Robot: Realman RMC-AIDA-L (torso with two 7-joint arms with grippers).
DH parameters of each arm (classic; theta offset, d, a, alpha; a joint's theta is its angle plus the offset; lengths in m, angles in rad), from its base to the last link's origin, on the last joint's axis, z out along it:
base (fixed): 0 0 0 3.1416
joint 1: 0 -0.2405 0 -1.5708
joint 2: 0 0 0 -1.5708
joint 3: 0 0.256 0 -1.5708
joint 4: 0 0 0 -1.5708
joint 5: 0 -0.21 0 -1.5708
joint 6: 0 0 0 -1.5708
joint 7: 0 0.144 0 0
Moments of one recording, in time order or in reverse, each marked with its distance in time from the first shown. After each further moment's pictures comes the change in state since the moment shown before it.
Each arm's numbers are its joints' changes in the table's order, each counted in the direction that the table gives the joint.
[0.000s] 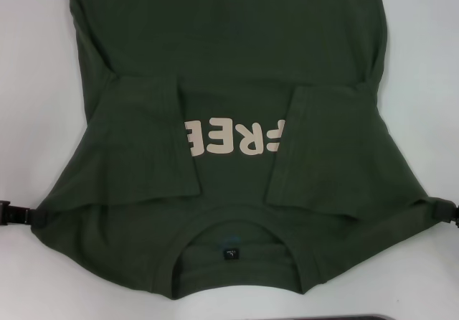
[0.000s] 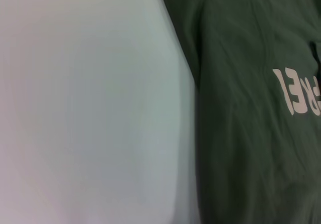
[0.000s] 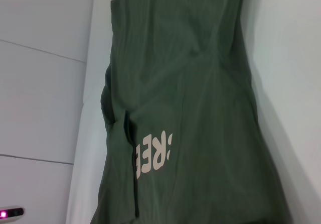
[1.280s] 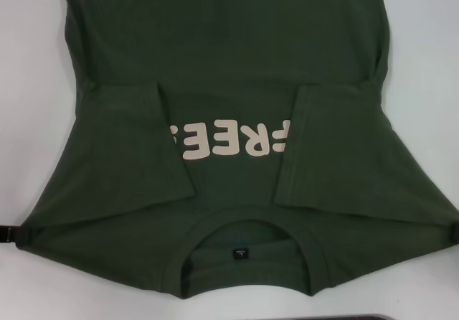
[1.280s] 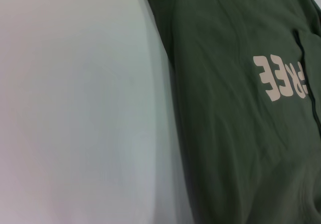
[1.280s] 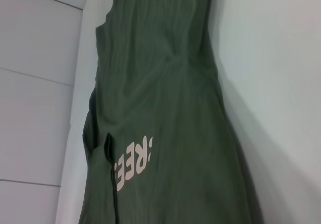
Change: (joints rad) left arm -0.039 -0.017 -0.054 0.025 -0.031 -0.079 0.088; right arm 0.095 -0.012 0.068 0.003 0.008 -0.001 -0.071
